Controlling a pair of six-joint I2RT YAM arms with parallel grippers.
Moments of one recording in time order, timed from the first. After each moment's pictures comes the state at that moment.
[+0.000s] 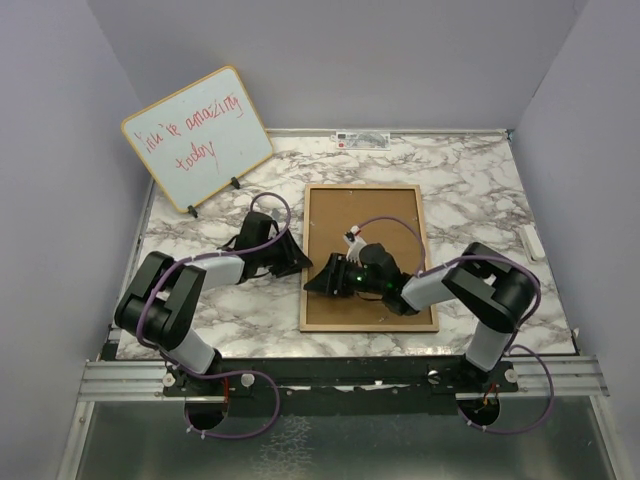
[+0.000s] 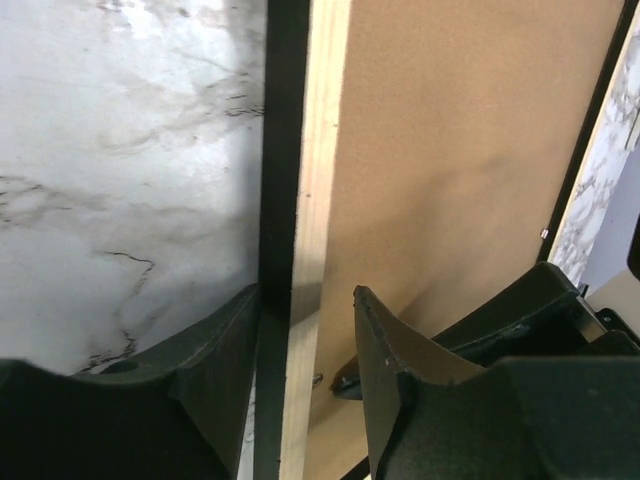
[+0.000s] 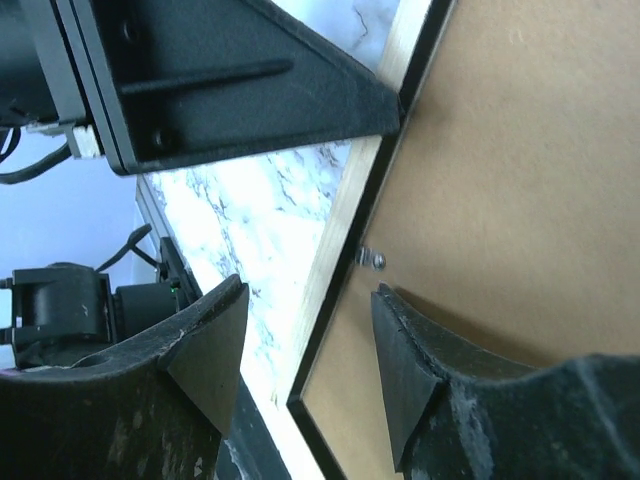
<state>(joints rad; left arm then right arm) -0.39 1.58 0.62 0.16 0.40 -0.80 0.85 1.81 0.59 0.82 -0.31 0.95</state>
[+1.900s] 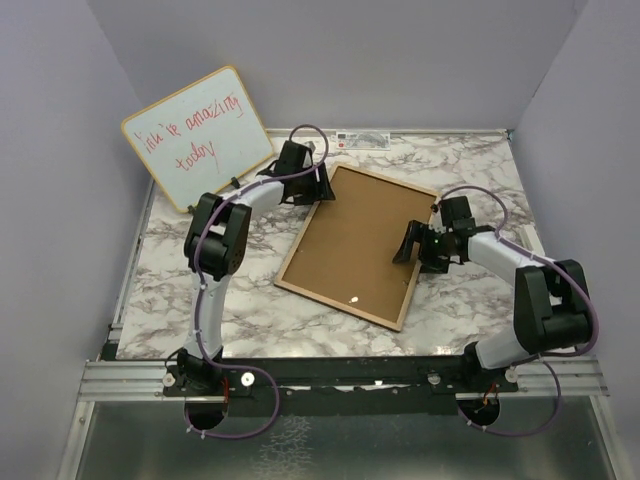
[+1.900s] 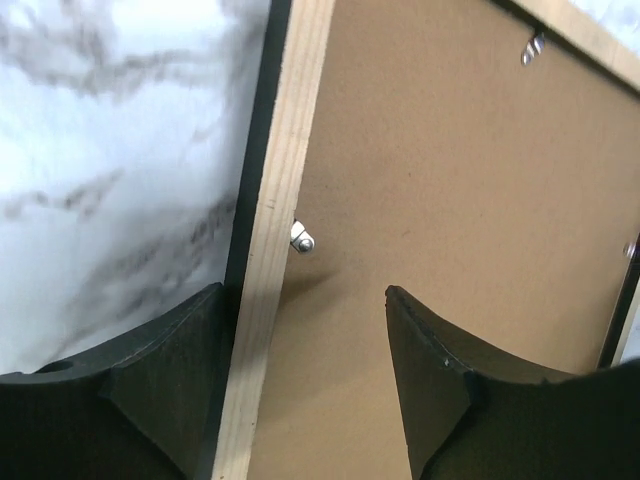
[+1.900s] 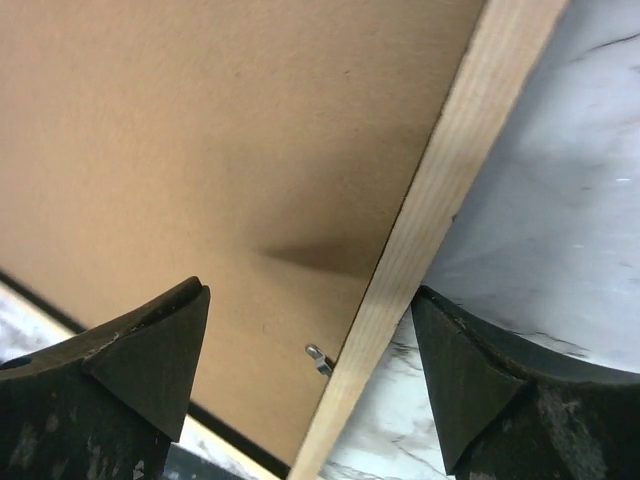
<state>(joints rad) -0.39 2.19 1.60 -0.22 0.30 -0.53 0.17 1.51 0.79 -0.37 -0.30 0.43</state>
